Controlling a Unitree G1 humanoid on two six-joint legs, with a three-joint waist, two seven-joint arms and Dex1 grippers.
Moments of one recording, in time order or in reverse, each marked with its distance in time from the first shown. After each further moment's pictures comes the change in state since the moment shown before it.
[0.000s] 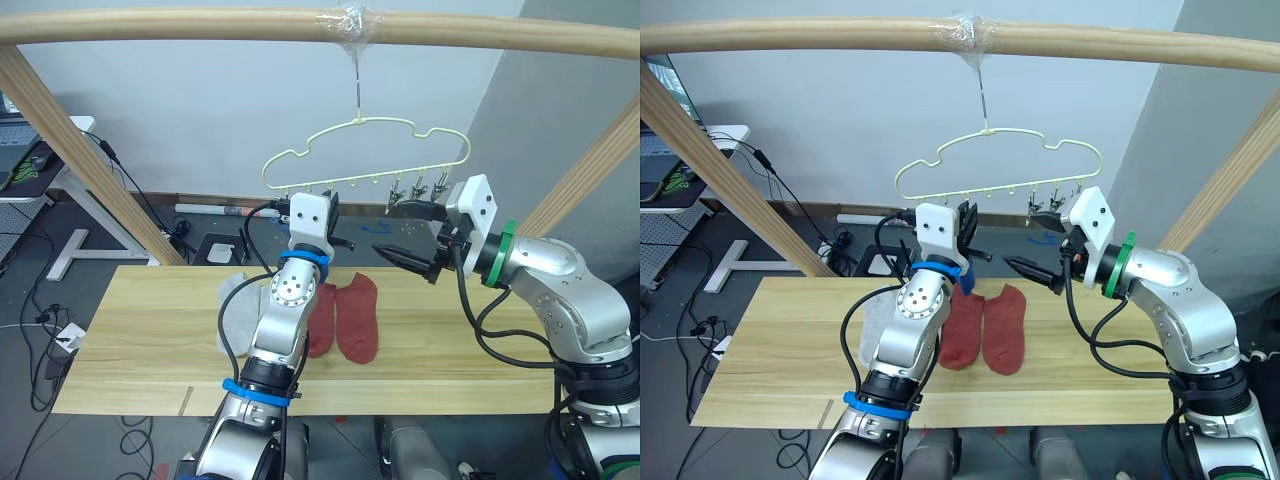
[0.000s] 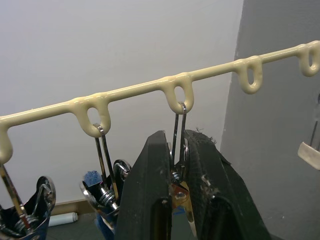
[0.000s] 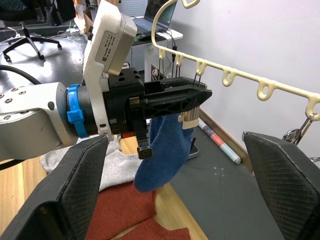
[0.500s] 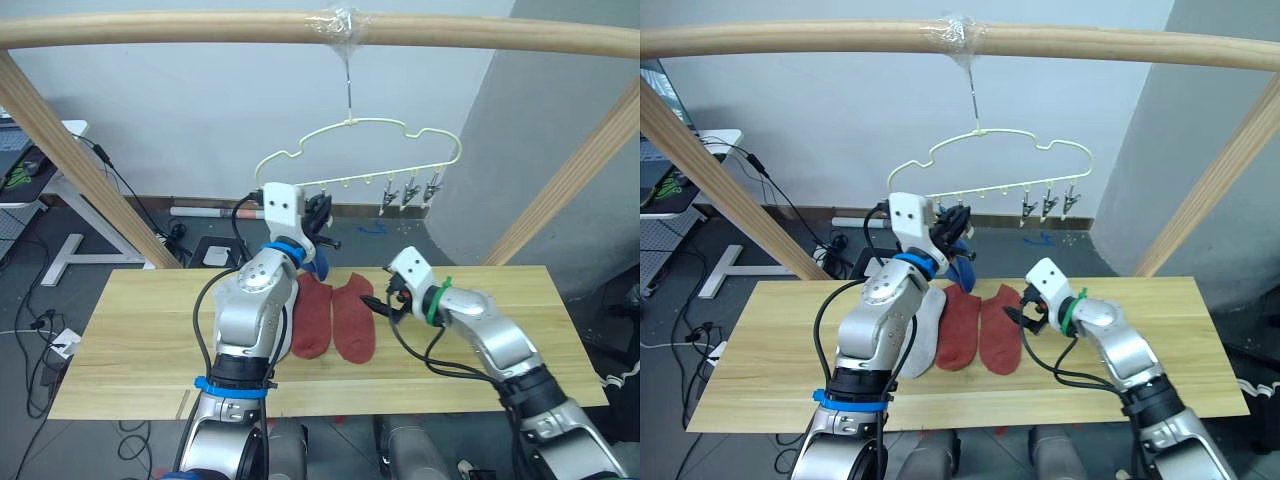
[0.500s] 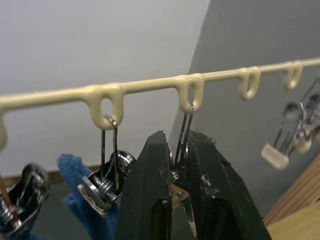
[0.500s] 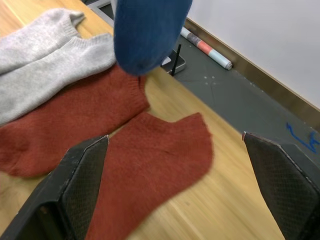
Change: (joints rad) left arm -0.012 0.082 0.203 -0.180 -0.342 0.399 -0.186; right arm 0.043 0.284 0.319 0.582 -0.407 -0.243 -0.227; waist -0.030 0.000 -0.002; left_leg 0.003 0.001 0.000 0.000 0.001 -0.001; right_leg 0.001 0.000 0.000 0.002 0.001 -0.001
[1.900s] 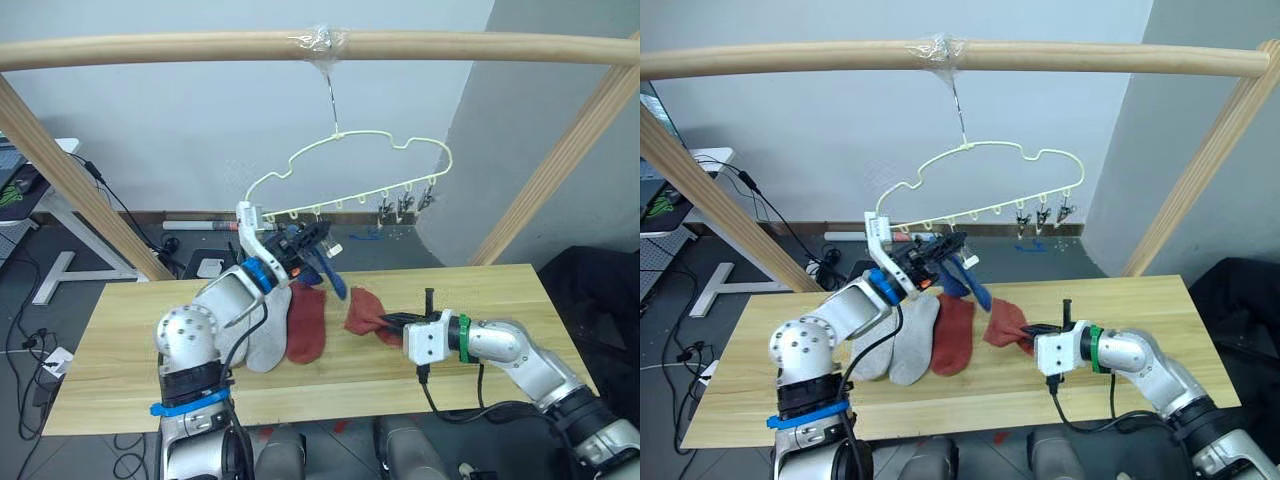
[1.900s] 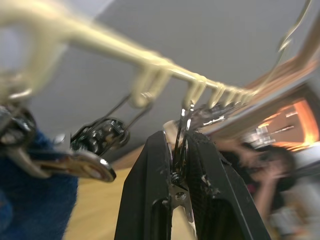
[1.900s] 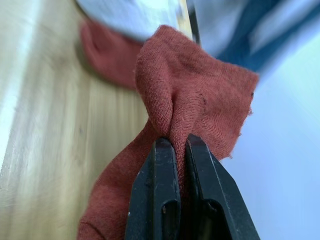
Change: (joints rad) left arm 0.042 0.053 0.337 -0.052 -0.818 0.667 0.035; right arm 0.163 -0.412 0.077 -0.125 -0.308 -0.933 0.160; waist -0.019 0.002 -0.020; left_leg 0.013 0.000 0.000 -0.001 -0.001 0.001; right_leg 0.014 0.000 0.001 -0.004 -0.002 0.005
